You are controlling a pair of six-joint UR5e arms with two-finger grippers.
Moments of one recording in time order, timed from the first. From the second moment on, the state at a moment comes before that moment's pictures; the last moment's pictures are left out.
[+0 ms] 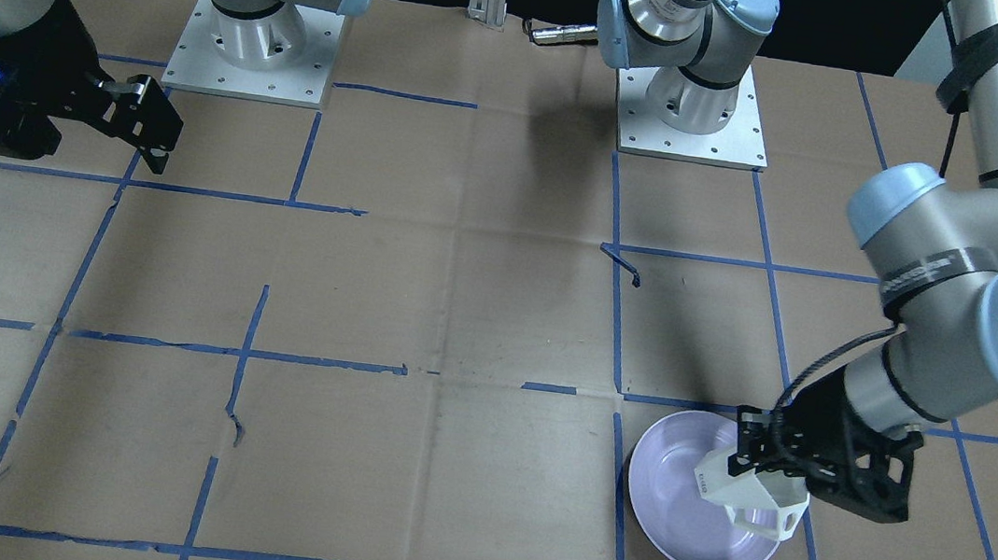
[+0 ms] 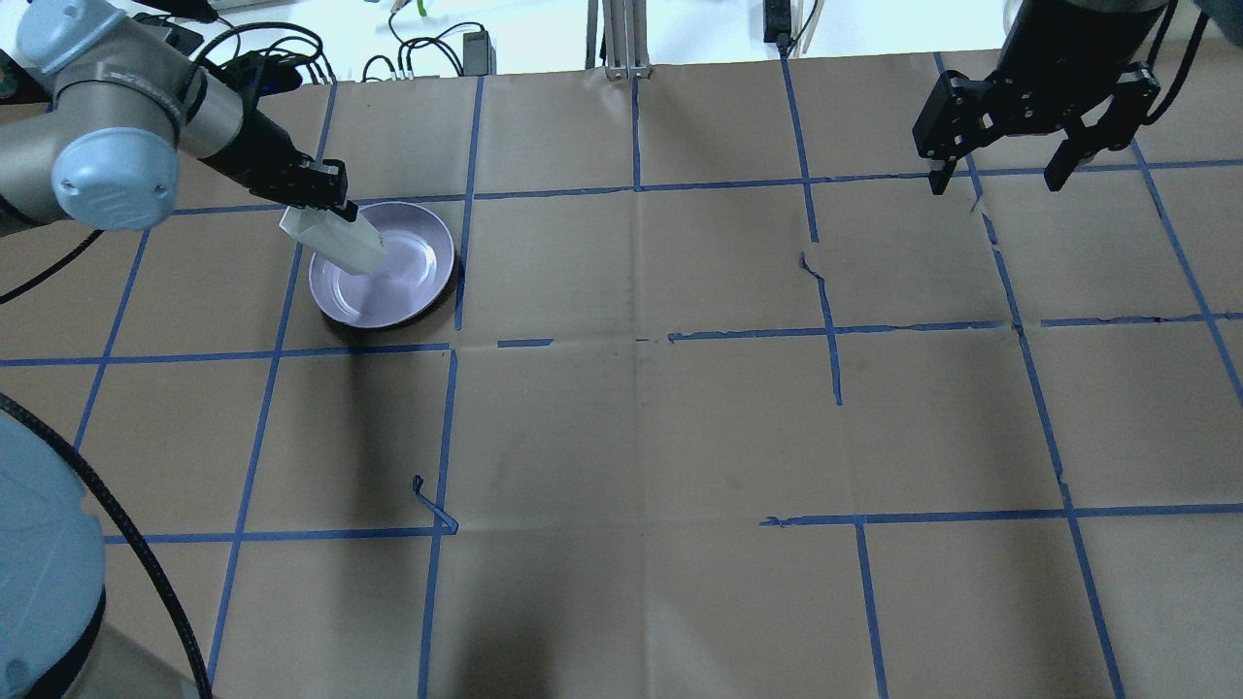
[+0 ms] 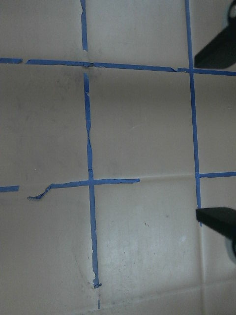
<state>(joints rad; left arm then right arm) -1.35 -2.00 -1.59 -1.05 1.32 0.40 1.47 -1.48 1.43 -1.44 -1.60 -0.06</state>
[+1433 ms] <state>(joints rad) -1.50 -2.04 -1.64 -0.96 1.61 0.50 1.47 -1.48 1.43 -1.44 -1.60 -0.06</state>
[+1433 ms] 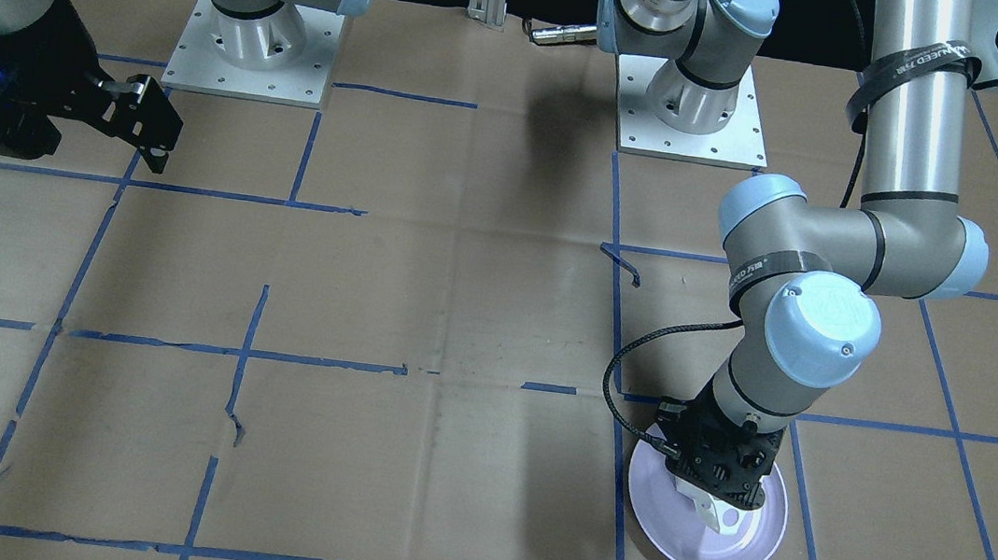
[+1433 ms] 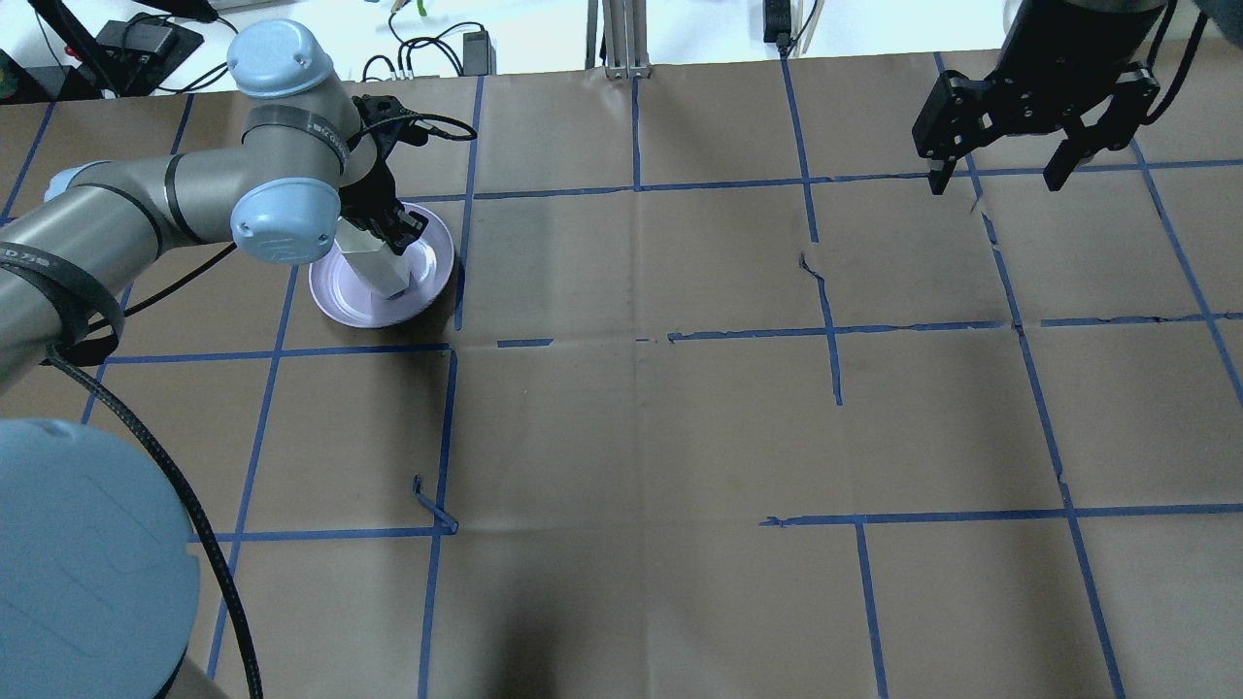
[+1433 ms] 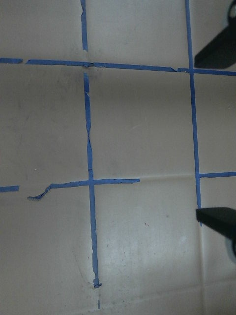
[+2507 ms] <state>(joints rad) -1.51 -1.95 -1.60 -1.12 1.61 0.39 1.47 -1.48 1.43 -1.44 -1.60 -0.06</state>
